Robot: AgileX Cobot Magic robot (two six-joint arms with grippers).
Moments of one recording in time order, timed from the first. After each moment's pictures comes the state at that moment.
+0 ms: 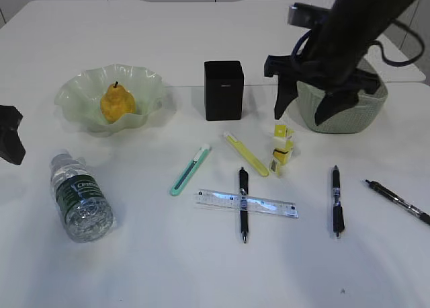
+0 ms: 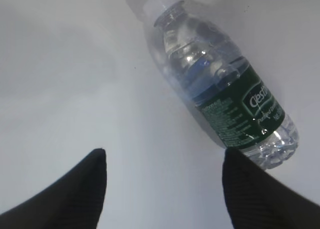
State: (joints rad) left arm -0.09 1.52 -1.05 -0.07 0.87 -0.08; right arm 0.27 1.88 -1.61 0.12 1.12 0.29
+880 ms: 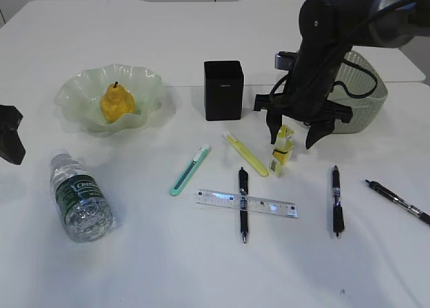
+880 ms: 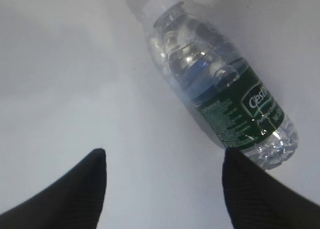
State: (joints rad) left arm -0.09 1.52 -1.05 -0.07 0.87 -0.08; right arm 0.28 2.20 -1.78 -0.01 1.07 0.47
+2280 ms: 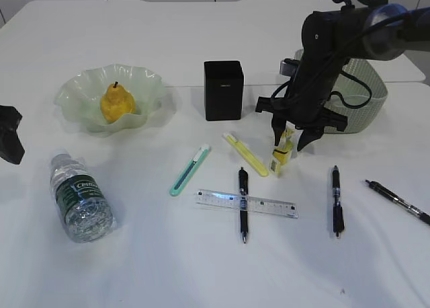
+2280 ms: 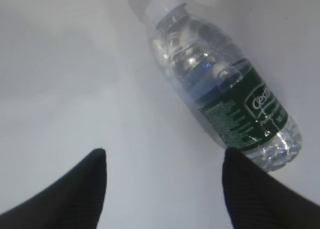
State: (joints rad) left arm -0.09 1.52 -1.05 -0.06 0.87 -0.08; right arm 0.23 2.29 -1.83 0.03 1.01 0.51
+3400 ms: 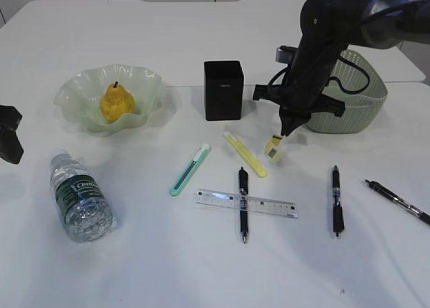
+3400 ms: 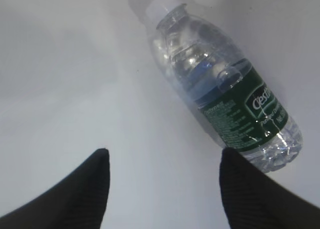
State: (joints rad) left arm -0.09 1.52 -1.05 -0.06 0.87 -0.08; right arm 0.23 2.31 -1.93 0.04 1.08 0.47
